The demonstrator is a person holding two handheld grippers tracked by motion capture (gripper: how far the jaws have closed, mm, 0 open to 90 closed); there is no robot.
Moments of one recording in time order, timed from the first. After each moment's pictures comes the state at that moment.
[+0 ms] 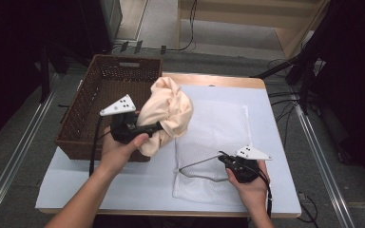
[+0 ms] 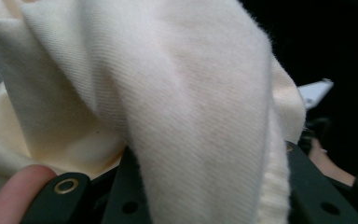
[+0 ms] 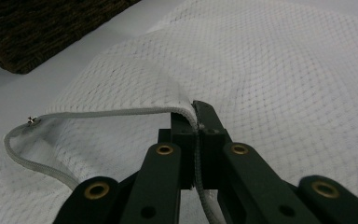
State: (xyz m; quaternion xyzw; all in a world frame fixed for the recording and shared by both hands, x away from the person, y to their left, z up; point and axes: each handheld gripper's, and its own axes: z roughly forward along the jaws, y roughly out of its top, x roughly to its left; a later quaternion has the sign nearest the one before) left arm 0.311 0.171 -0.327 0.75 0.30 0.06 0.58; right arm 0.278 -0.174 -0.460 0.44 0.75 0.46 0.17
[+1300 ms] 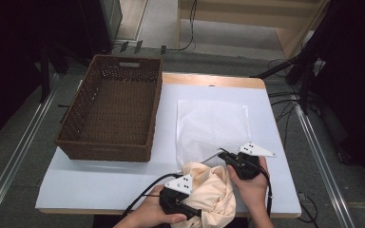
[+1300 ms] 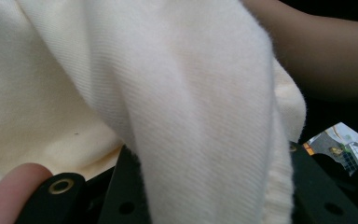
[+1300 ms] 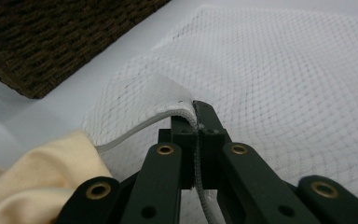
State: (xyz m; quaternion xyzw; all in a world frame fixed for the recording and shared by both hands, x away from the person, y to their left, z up) left arm 0.220 0.063 -0.454 0.86 0.14 -0.14 0.47; right arm 0.284 -0.178 -0.455 0.45 0.73 0.49 0.15
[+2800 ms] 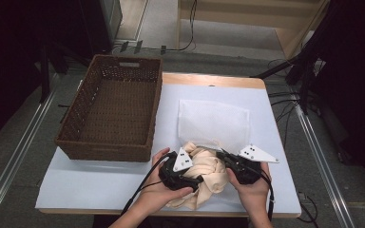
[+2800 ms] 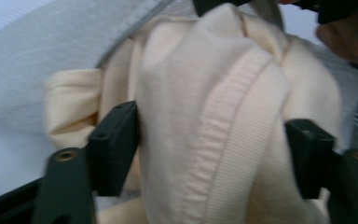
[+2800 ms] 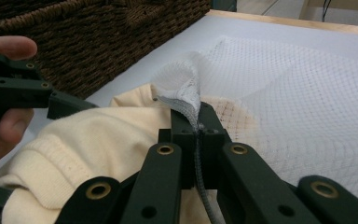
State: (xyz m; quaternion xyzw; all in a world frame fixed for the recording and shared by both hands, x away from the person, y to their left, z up) left arm 0.256 0.063 -0.433 0.85 0.28 0.08 0.43; right arm 0.264 -0.168 -0.430 0.42 0.73 0.51 0.18
